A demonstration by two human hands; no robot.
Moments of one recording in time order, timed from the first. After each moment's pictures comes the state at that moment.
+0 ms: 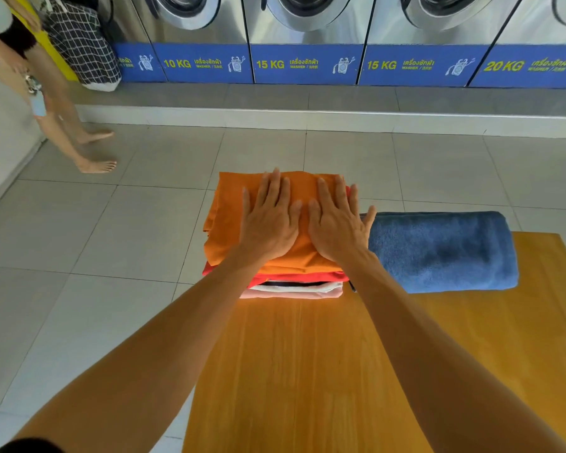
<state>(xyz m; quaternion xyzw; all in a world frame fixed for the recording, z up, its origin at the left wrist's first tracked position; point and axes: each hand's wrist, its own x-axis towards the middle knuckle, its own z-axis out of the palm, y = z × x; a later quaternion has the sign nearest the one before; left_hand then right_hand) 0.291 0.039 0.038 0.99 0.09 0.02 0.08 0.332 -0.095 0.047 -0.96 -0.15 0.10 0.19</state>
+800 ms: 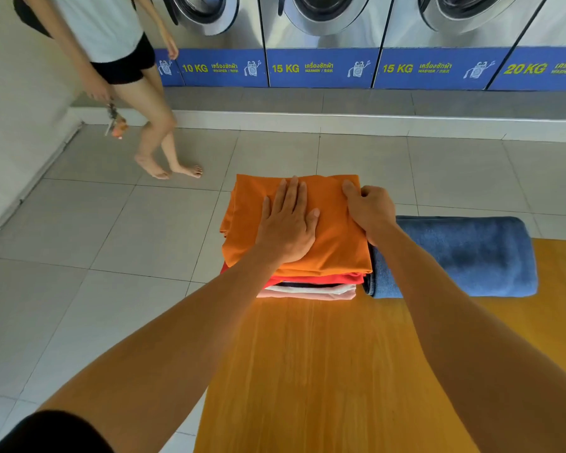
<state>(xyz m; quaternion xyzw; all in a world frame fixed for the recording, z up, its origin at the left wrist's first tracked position) 0.290 0.036 0.036 0.99 0.10 -0.02 0.11 0.380 -0.105 0.054 -0.86 0.06 0.14 0.48</state>
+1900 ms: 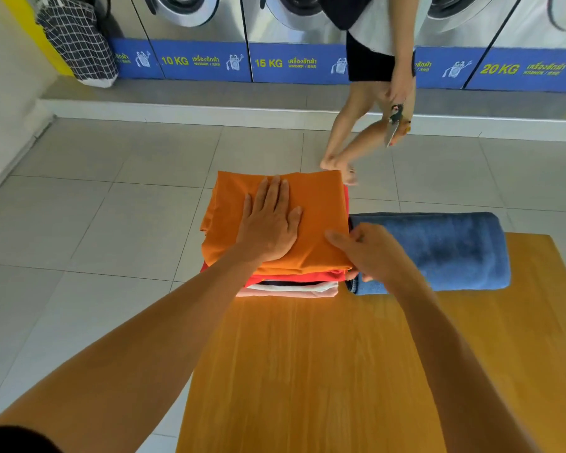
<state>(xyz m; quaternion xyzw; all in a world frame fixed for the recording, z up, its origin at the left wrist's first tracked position) 0.288 0.035 0.039 0.99 0.10 -0.03 0.11 0.308 -0.166 0.087 -0.88 -0.04 0.28 0.38</state>
